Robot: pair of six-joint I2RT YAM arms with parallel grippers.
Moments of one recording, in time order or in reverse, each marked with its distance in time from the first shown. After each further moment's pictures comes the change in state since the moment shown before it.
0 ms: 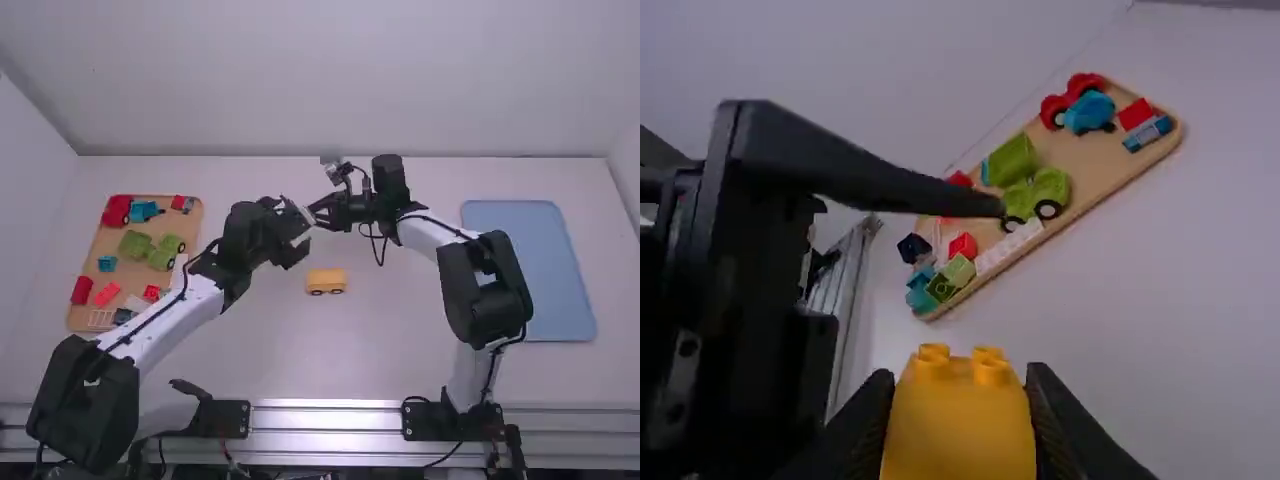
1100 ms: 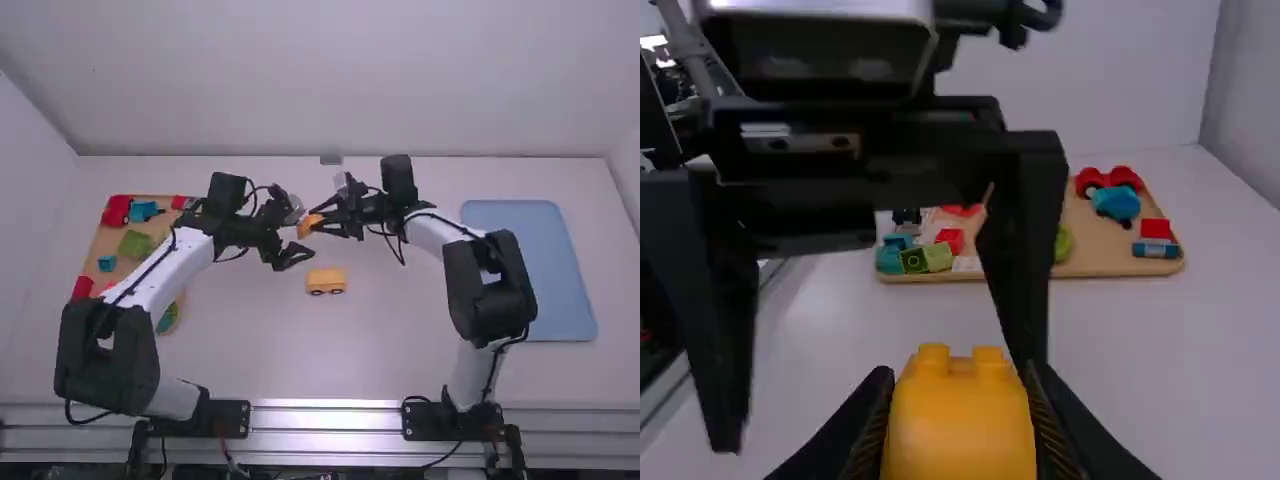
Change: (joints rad) left arm 0.201 0.206 0.299 -0.512 0.733 0.031; right arm -0.042 0.000 0.000 -0.092 -0.176 -0.652
